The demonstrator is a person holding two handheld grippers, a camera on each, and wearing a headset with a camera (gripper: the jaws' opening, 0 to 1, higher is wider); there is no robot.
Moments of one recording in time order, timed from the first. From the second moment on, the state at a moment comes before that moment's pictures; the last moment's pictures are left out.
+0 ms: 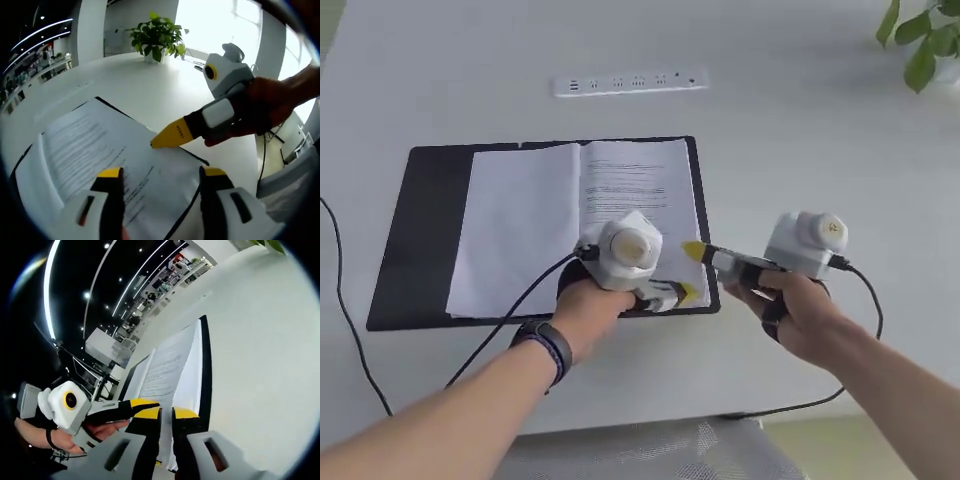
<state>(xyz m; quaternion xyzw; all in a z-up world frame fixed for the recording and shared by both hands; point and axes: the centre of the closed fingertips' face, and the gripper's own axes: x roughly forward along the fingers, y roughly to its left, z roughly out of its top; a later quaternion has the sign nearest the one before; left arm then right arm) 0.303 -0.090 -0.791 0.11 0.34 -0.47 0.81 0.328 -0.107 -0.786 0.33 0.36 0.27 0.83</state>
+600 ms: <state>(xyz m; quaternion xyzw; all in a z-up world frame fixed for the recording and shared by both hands) 0.325 -0.028 -0.758 0.10 0.33 -0.42 0.84 0.328 -0.101 -0.772 0.35 0.35 0.27 0.83</state>
